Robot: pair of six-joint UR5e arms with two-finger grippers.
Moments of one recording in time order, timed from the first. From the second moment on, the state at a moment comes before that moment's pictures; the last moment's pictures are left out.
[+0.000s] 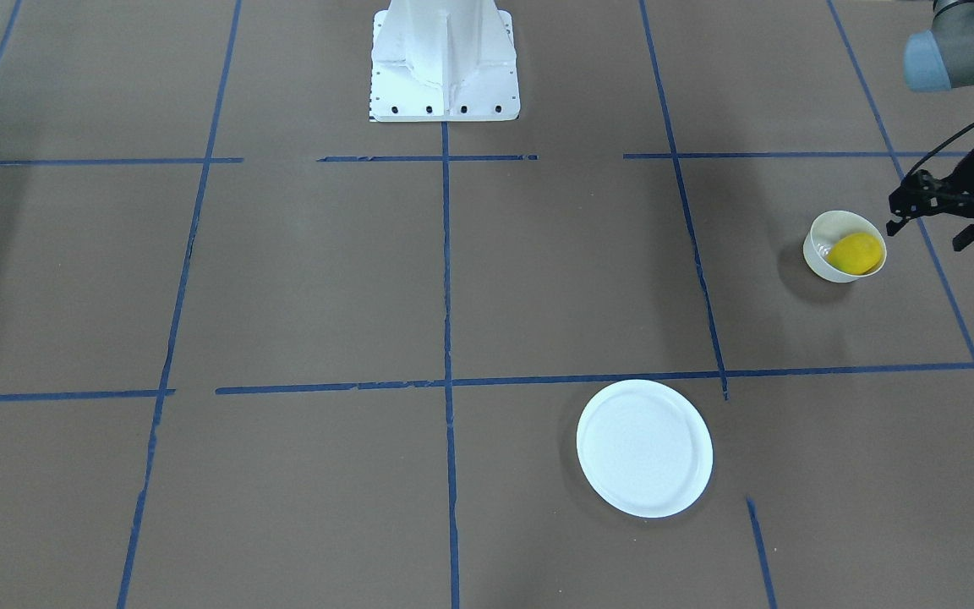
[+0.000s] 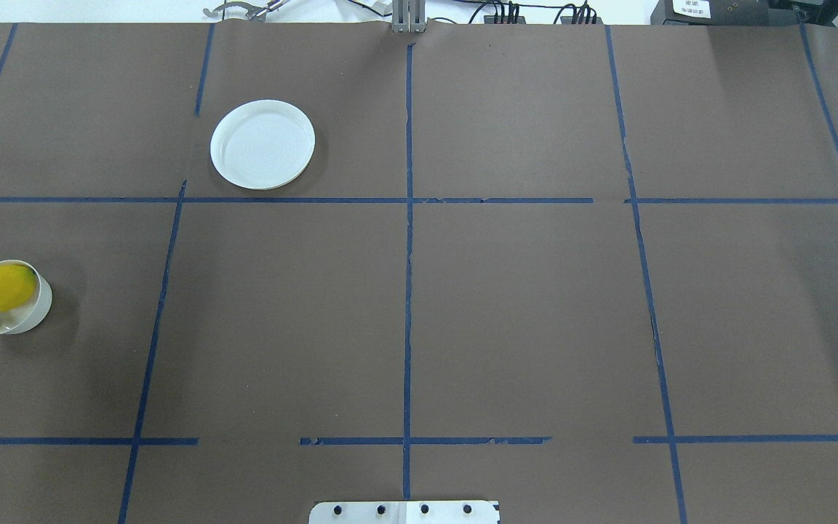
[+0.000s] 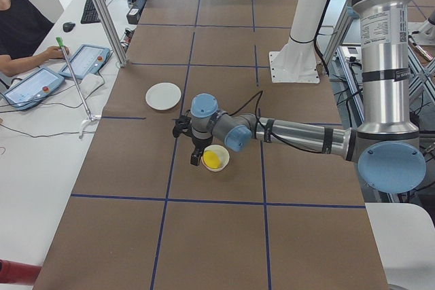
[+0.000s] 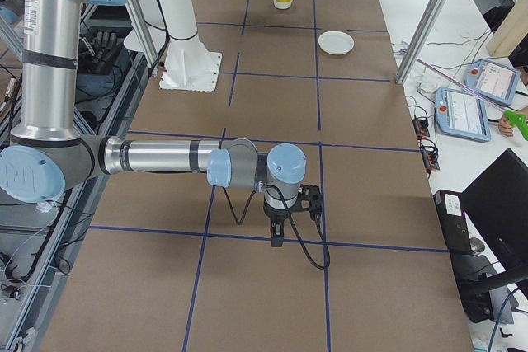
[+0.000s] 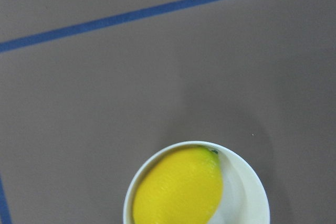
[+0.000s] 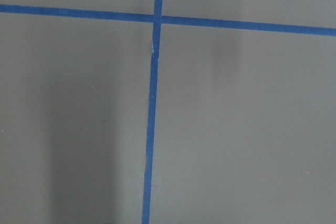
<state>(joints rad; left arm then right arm) -1.22 -1.47 -1.78 -1.94 -2.24 -0.25 1.54 -1.71 1.75 -1.64 2.28 -0.05</state>
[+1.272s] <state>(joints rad) -1.61 -1.48 -1.68 -1.62 -2.36 0.01 1.54 -1.71 1.75 -1.64 2.28 -0.05</state>
